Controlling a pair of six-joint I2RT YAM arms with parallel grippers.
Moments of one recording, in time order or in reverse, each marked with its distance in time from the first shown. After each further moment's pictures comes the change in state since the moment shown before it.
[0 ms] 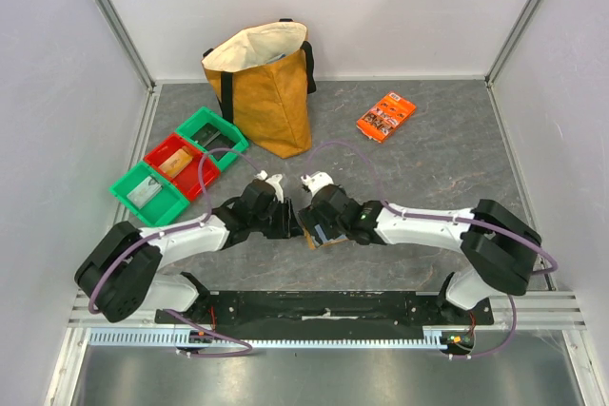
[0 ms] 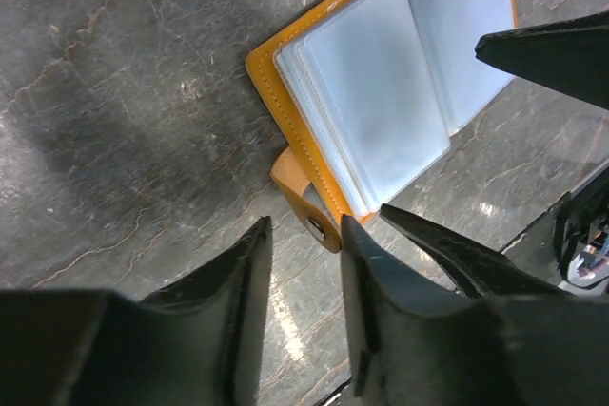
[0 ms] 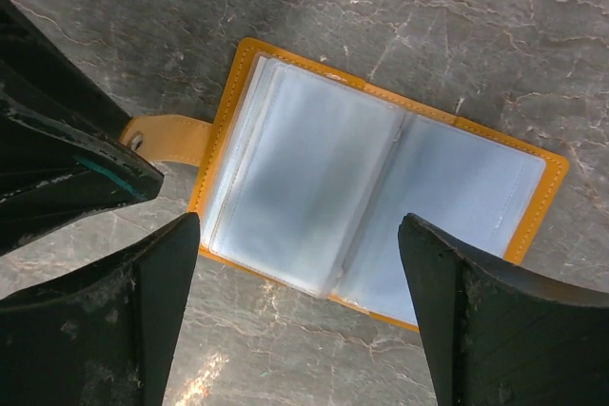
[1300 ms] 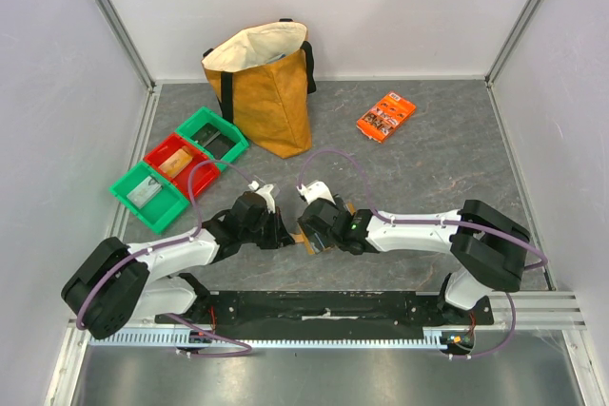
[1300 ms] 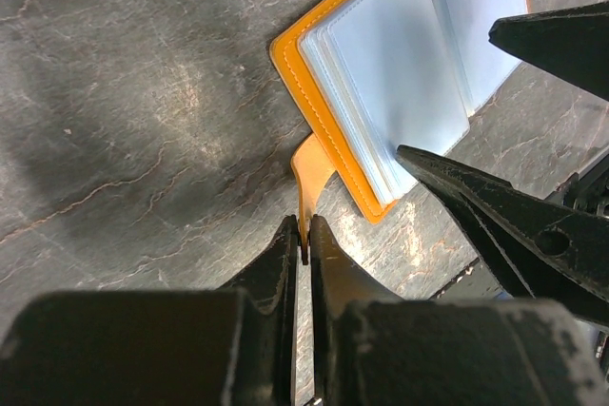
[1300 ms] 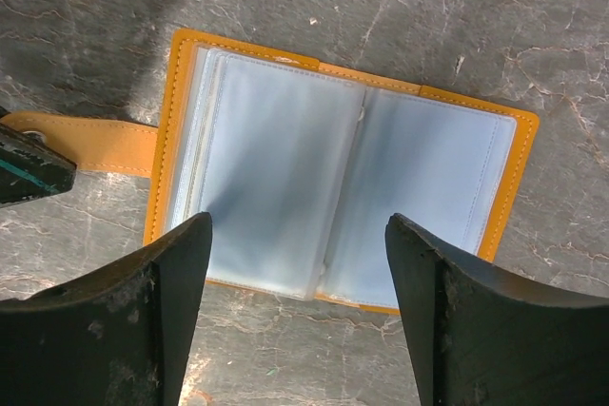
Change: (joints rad) left arm -0.008 -0.117 -0.140 0.046 -0.001 -0.035; right arm 0.108 0.069 0.019 -0.048 0.176 0.088
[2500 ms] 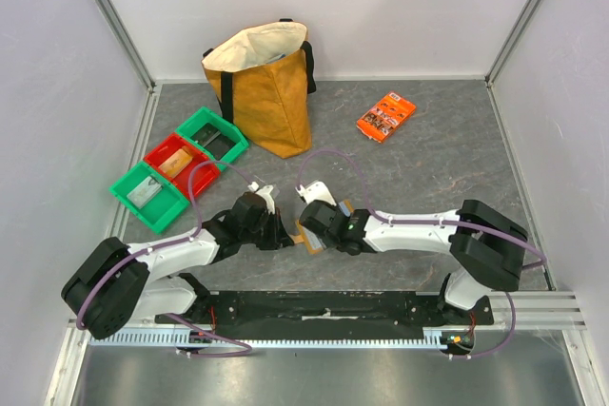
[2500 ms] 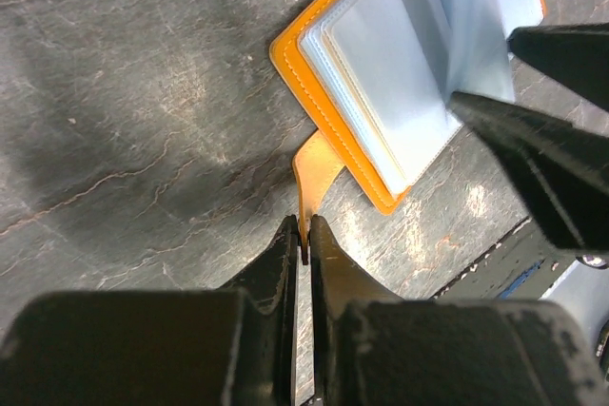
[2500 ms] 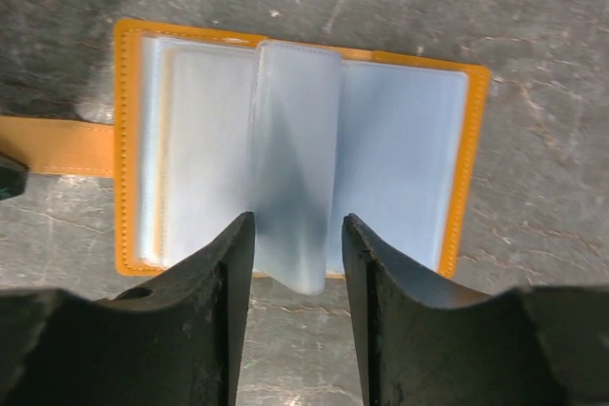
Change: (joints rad) left arm 0.000 0.000 -0.002 -0.011 0.001 -0.002; right arm 0.017 0.016 0.030 -0.064 0.064 0.000
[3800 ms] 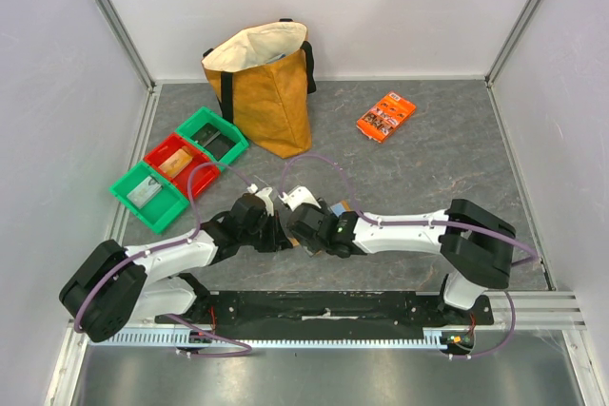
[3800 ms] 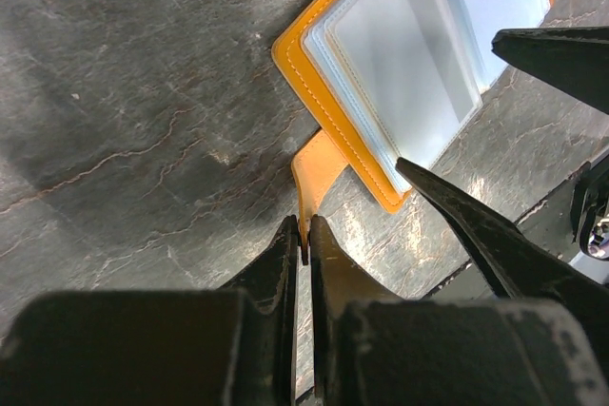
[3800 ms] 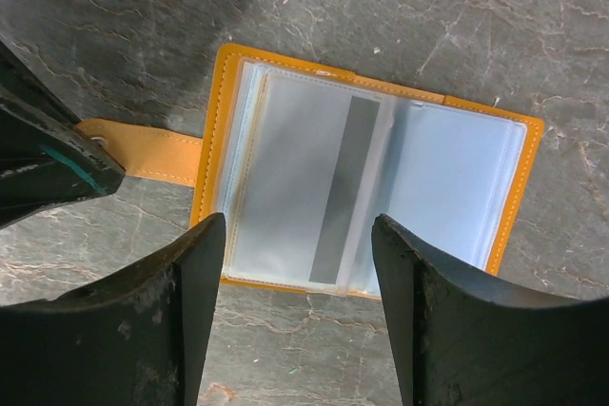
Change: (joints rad) left arm 0.000 -0.020 -0.009 -0.033 0.007 0.000; right arm 0.053 0.040 0.076 -0.001 -0.032 -0.074
